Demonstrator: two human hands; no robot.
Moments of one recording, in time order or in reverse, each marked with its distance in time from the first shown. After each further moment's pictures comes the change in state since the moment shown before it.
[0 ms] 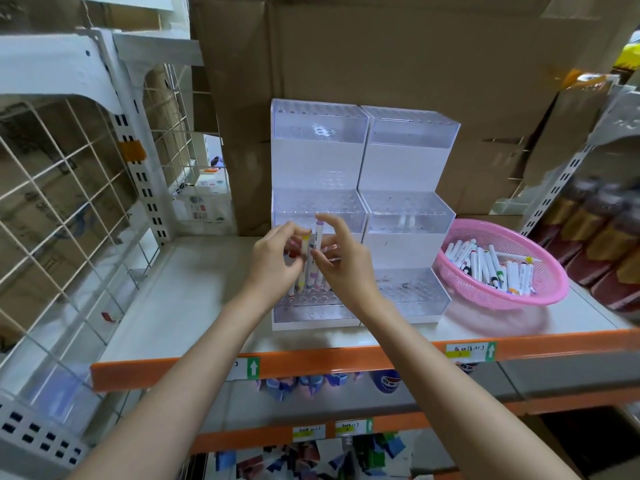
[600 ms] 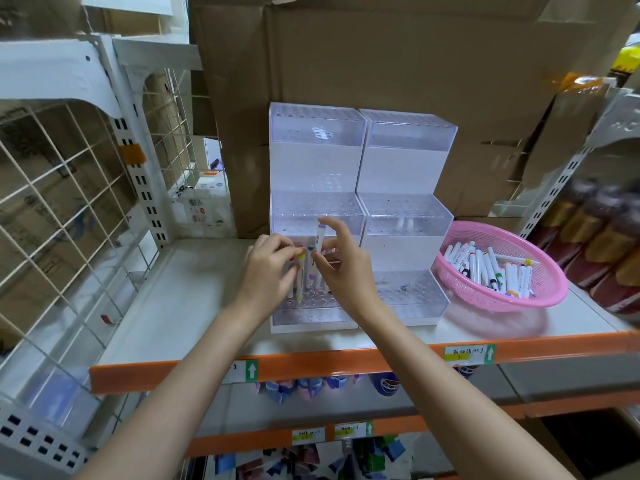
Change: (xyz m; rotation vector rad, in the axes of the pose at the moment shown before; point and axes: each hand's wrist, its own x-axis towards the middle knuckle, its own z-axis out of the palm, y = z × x) left_hand -0.008 -0.013 -0.003 0.279 0.019 0.213; right_hand -0.003 0.004 -0.001 -0.009 0.019 0.015
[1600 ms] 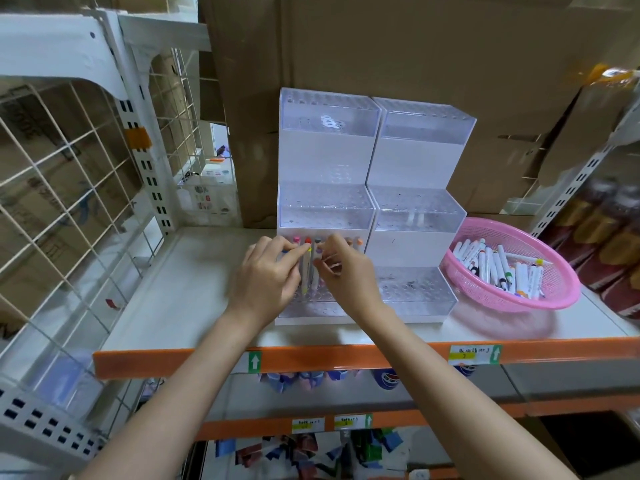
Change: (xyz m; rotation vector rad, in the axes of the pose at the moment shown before) left_hand -0.019 -0.001 -0.007 0.210 -0.052 0.059; right_hand -0.009 0.015 0.012 -0.229 -0.032 -0.072
